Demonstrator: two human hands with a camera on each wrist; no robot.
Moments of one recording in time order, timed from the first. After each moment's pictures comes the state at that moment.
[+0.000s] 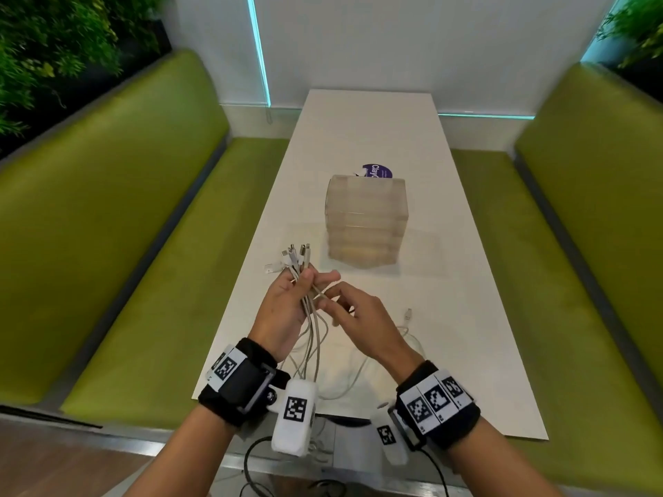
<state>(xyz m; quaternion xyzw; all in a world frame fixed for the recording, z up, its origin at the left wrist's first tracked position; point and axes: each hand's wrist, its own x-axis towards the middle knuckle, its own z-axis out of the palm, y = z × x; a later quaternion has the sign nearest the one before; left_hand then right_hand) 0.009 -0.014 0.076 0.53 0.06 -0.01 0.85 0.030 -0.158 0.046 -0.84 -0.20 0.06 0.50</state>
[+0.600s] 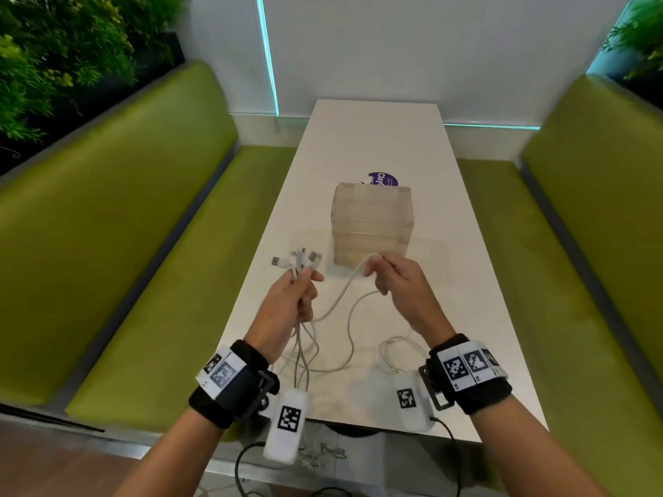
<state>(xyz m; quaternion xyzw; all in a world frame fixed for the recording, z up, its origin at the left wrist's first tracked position) 0.006 -0.004 0.087 0.64 0.09 -0.01 0.76 0.068 -0.194 0.081 -0.77 -0.16 0.02 0.62</state>
